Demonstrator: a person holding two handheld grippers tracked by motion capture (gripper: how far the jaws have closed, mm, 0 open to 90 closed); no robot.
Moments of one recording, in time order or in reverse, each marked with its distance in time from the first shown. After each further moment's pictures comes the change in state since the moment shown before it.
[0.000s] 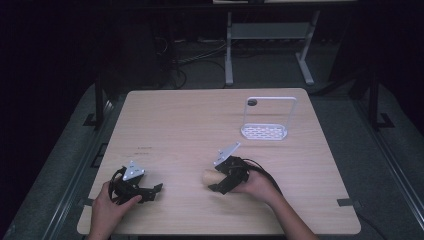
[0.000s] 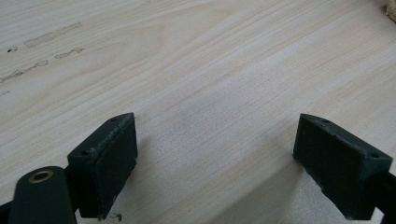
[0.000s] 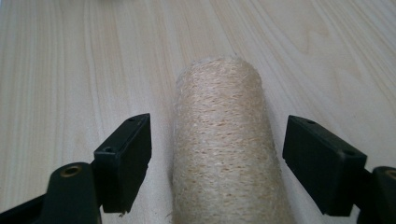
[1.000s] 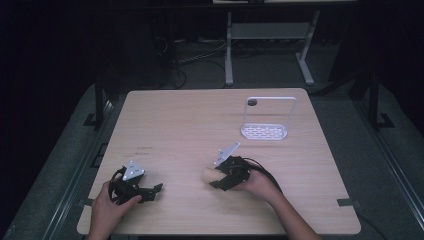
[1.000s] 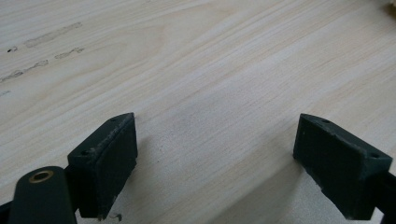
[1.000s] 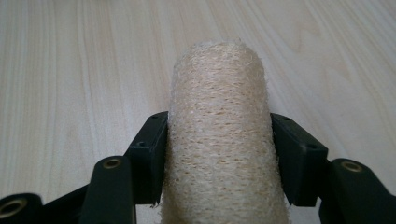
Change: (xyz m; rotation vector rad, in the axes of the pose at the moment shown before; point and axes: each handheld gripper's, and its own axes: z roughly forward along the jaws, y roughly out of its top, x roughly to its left) left arm 0.000 0.000 0.000 -0.001 -0.001 -0.002; right arm -0.003 0.001 -0.003 0.010 -0.019 -0.028
